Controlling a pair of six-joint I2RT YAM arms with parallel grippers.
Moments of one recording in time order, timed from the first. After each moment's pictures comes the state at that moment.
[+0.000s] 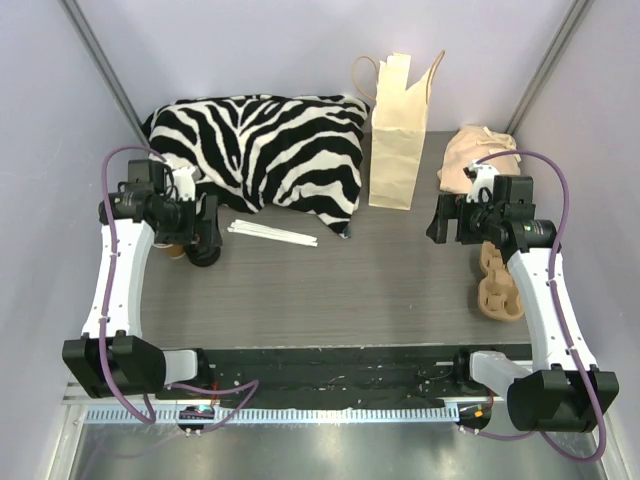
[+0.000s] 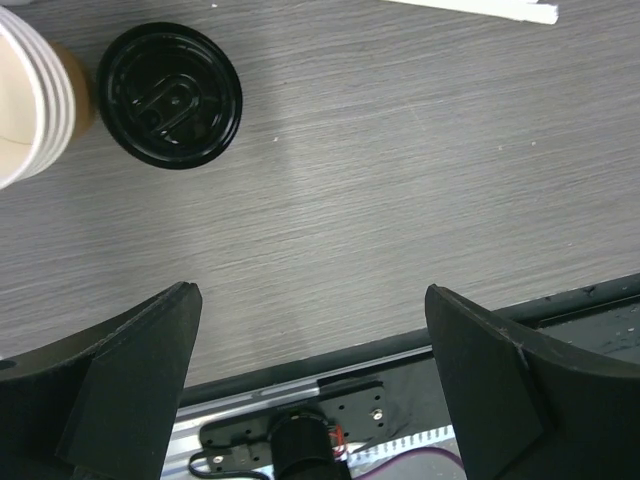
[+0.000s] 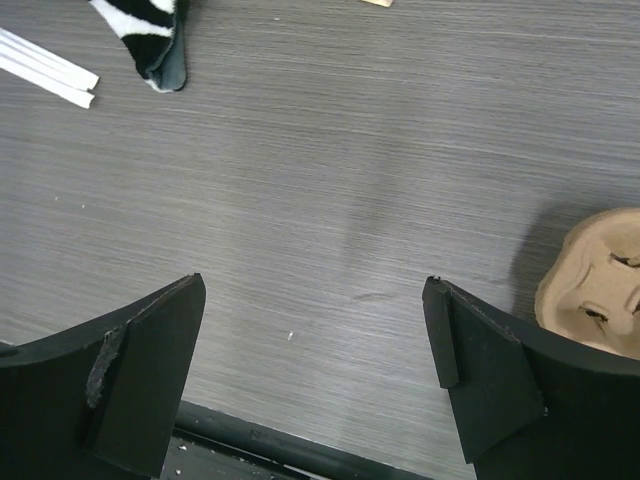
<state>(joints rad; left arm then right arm) 0.08 1.29 1.36 -1.14 0.28 0.09 -0.04 1.08 1.10 -0.79 -0.30 -0.01</state>
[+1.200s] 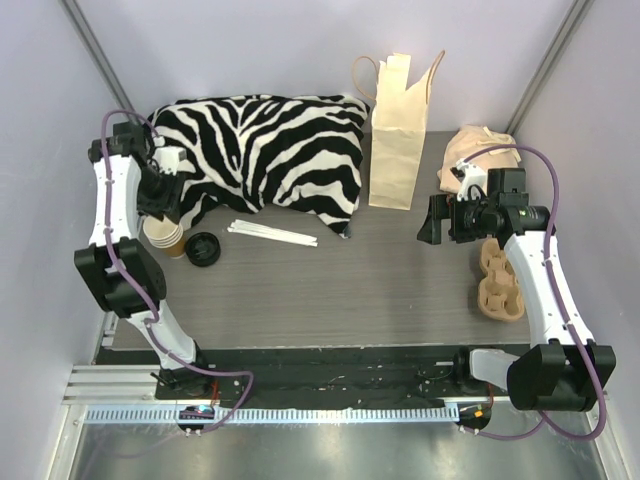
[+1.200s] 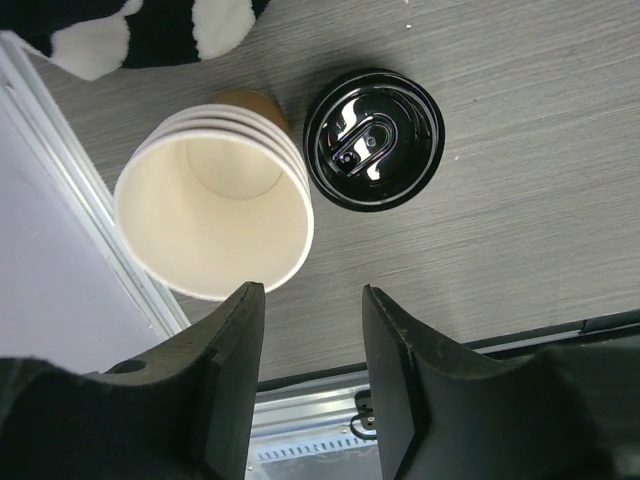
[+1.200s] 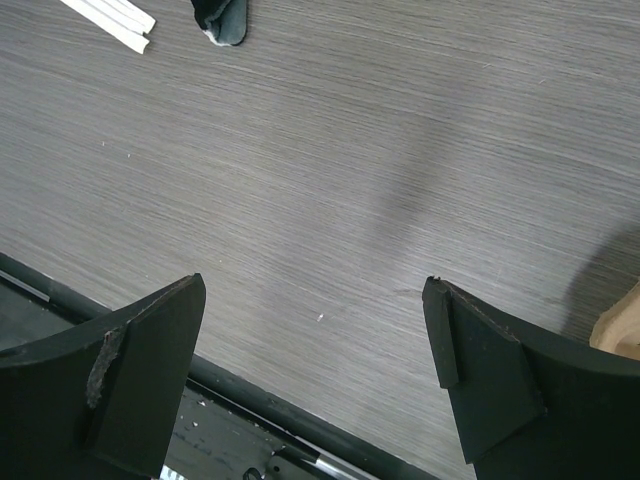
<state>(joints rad) 0.23 1.79 1.85 -1.34 0.15 0.44 -0.04 1.19 1.15 -0.85 -0.46 -0.08</state>
